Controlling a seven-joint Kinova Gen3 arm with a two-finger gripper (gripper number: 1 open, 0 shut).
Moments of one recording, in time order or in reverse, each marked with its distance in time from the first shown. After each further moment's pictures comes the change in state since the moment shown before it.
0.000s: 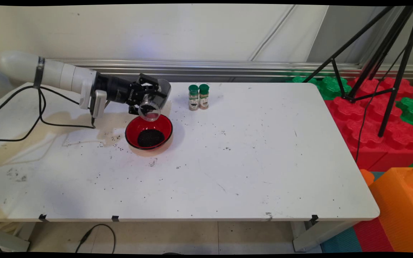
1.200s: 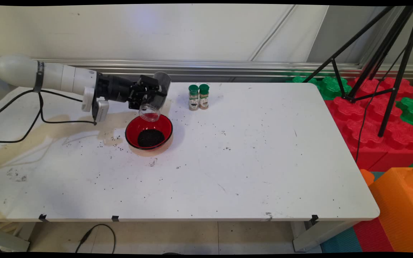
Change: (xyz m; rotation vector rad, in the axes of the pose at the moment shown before) arm 0.010 -0.003 0.001 -0.016 -0.098 0.274
